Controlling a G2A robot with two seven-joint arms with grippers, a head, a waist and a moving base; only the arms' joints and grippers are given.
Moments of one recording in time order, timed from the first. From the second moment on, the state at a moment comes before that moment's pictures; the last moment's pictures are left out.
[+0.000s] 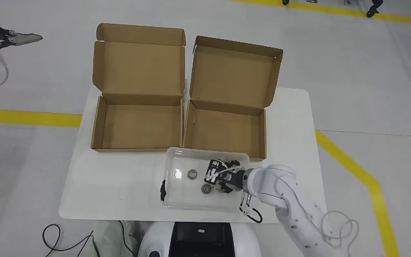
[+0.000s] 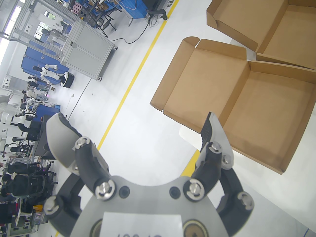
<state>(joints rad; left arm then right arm) 0.40 -0.15 -1.00 -1.50 0.90 -0.88 -0.13 -1.33 -1.24 1.01 -1.84 -1.32 -0.67 0.91</state>
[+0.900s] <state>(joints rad) 0.40 -0.15 -1.00 -1.50 0.90 -0.88 -0.13 -1.24 -1.23 0.93 -1.73 -1.28 -0.64 0.93</state>
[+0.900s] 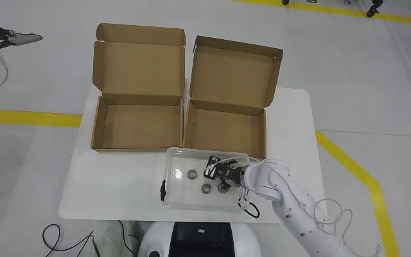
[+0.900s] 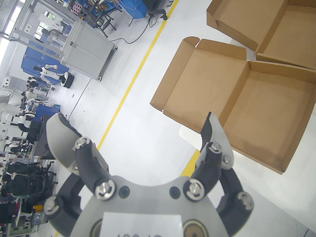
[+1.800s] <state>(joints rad) 0.40 -0.15 -1.00 -1.50 0.90 -0.88 -0.13 -1.29 -1.19 1.01 -1.83 -1.25 -0.79 0.57</state>
